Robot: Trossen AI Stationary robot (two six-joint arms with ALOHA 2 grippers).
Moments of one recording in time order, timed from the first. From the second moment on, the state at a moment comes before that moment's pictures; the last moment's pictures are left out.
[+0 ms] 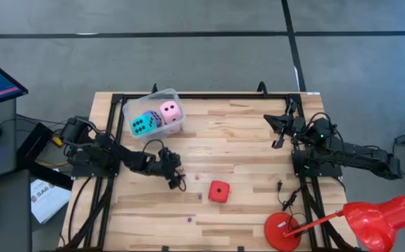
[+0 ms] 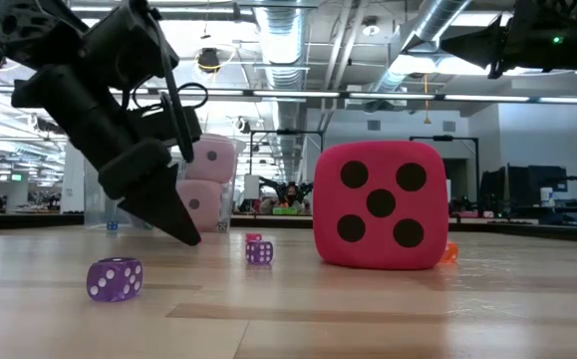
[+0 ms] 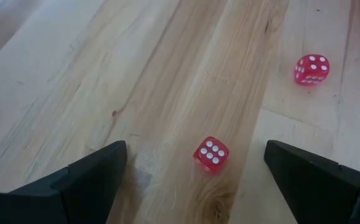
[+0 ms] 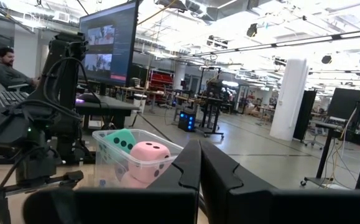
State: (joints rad) left arm -0.24 1.65 0.53 0.19 -0.41 -0.48; right arm -0.33 0.33 0.19 0.38 0.05 -0.19
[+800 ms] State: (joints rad) left arm -0.23 1.65 0.53 0.19 -0.39 -0.48; right arm -0.33 0.33 0.19 0.38 0.05 -0.19
